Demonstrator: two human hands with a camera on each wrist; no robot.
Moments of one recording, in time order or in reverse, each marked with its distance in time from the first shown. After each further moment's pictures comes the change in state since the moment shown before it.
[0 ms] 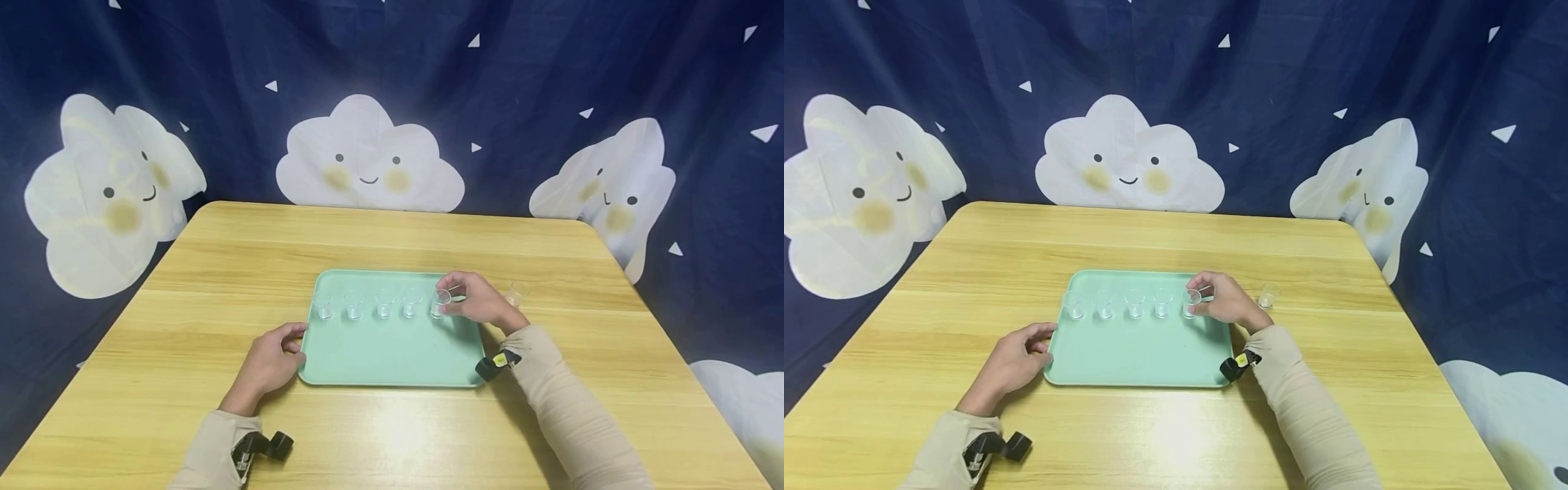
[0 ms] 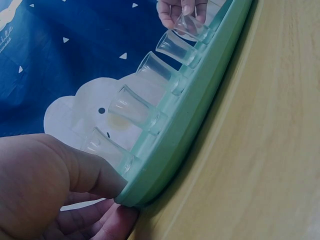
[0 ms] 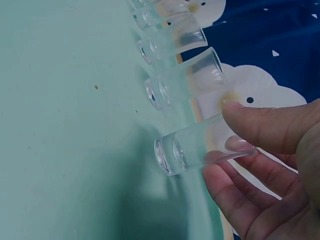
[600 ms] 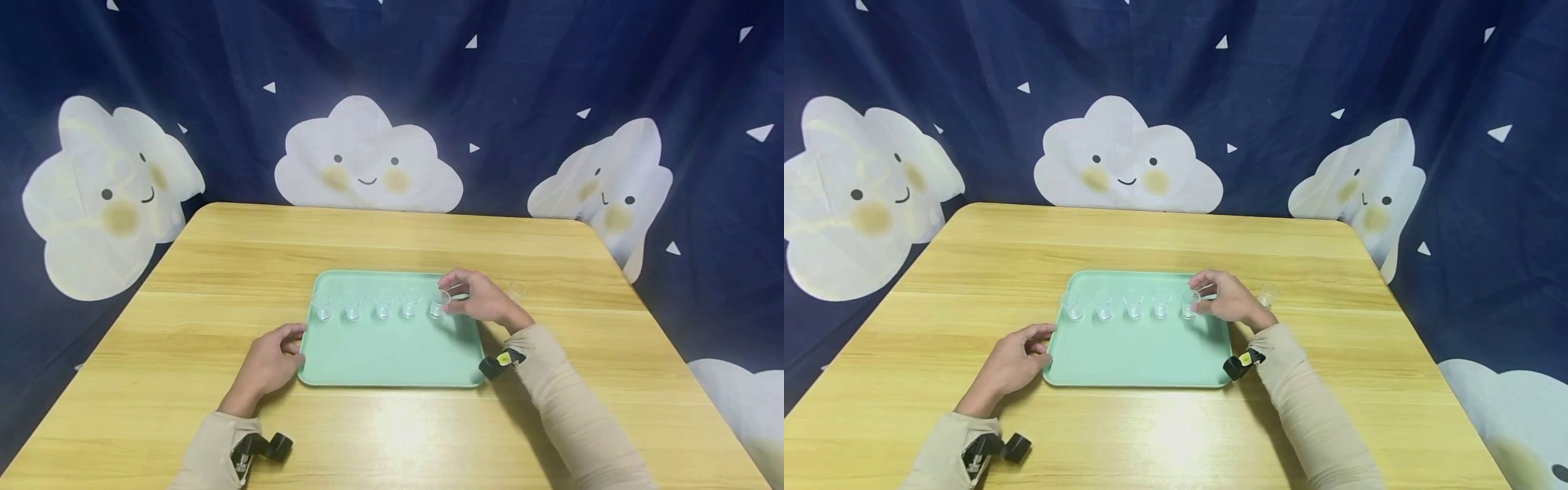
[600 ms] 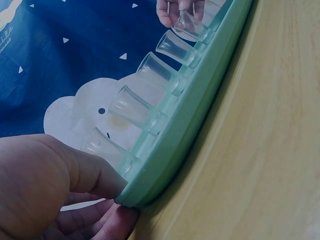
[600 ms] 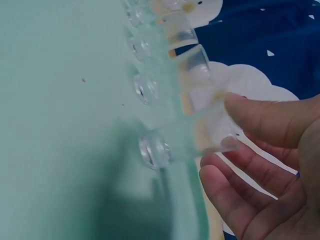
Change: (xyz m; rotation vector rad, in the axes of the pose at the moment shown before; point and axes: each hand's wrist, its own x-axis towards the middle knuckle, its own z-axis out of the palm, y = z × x) left_hand 0.000 -0.001 0.000 0.003 -0.005 -0.005; right_hand -0.004 -0.002 -0.009 0.004 -0.014 0.004
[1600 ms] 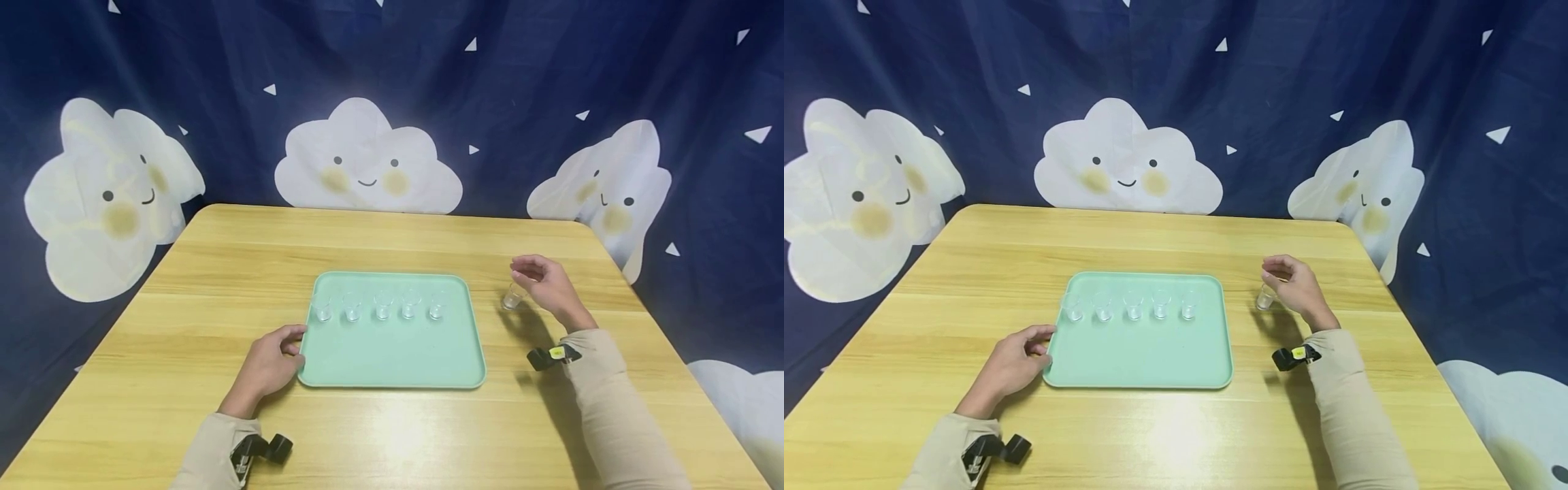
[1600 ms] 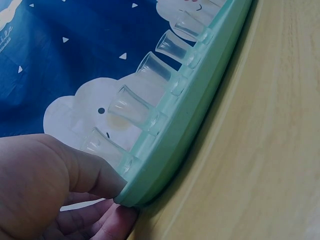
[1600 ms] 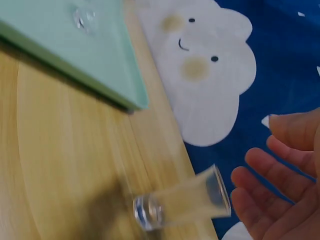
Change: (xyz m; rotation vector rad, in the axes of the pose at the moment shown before) left_hand 0.000 -0.001 0.001 -0.004 0.010 0.012; right_hand -0.050 0.026 -0.079 -0.066 0.398 0.084
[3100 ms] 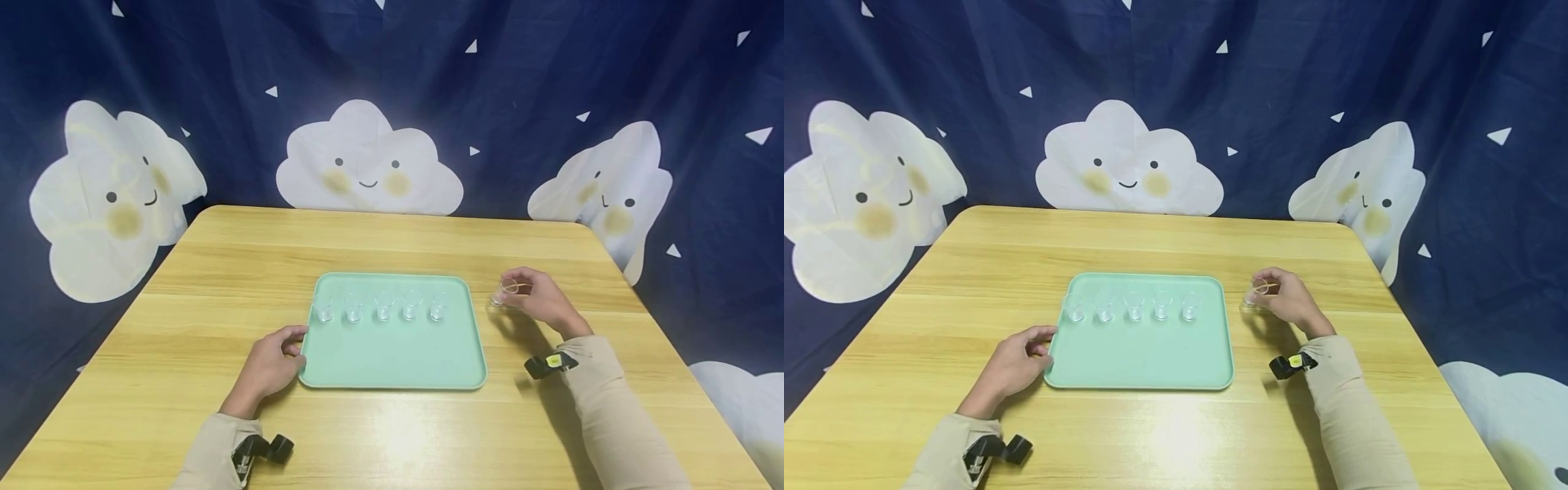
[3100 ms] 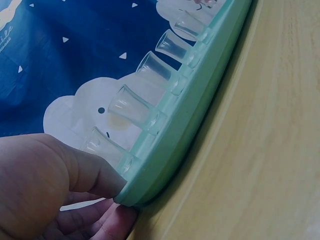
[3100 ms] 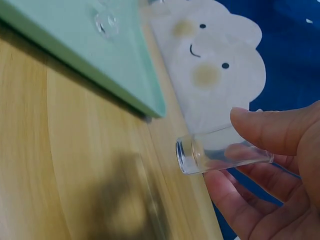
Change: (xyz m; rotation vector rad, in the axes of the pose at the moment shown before) left_hand -0.001 0.001 0.000 -0.005 -0.004 -0.004; right_hand -0.008 0.002 0.011 -0.050 -0.129 0.037
